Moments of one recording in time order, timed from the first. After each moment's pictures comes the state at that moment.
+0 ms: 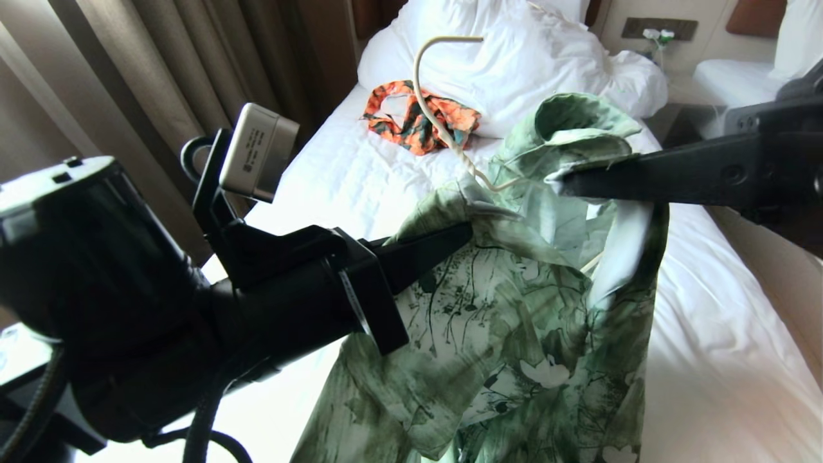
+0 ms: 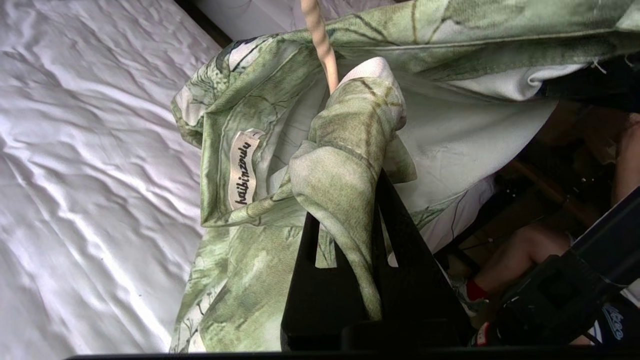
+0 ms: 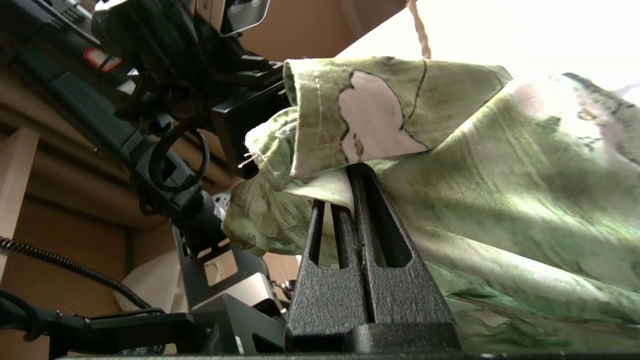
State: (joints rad) left arm -0.91 1.45 -0.70 -0.90 -0.15 -0.26; right arm 0.76 1.36 -1.43 0.26 0.39 0.12
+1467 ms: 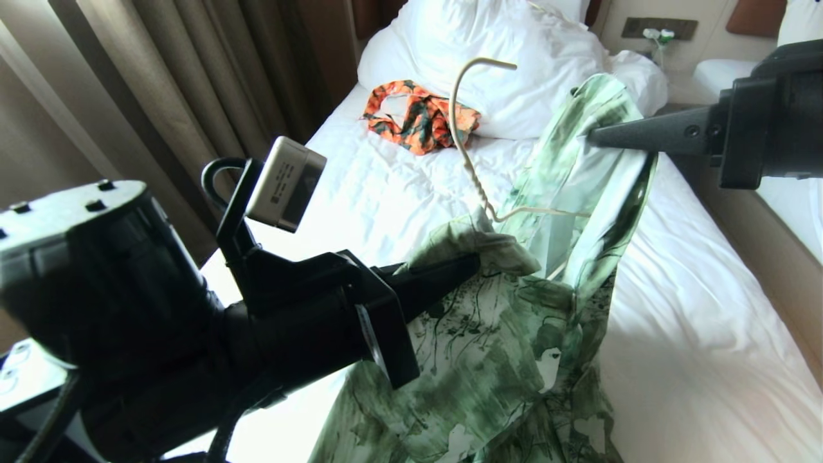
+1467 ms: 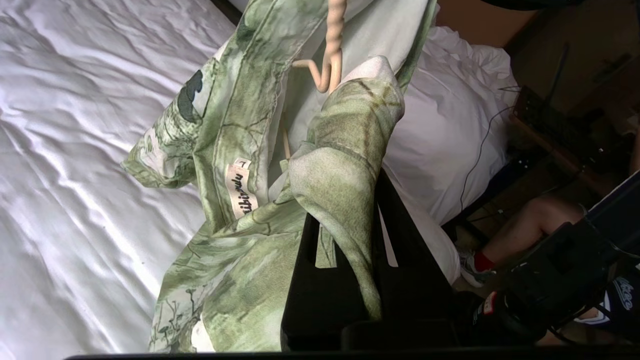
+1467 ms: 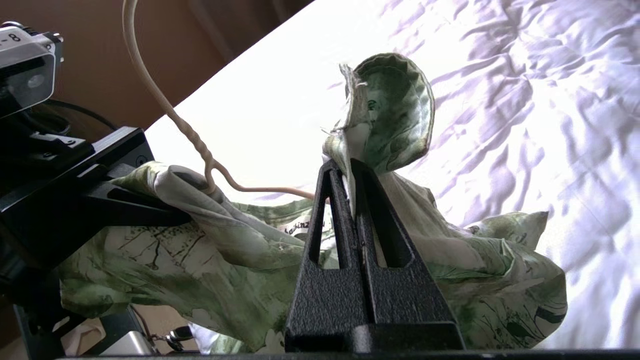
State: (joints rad) left arm -0.94 1.45 -0.69 -0.84 -0.11 -0.23; right arm 0.56 1.41 -1.47 0.21 0.26 0.01
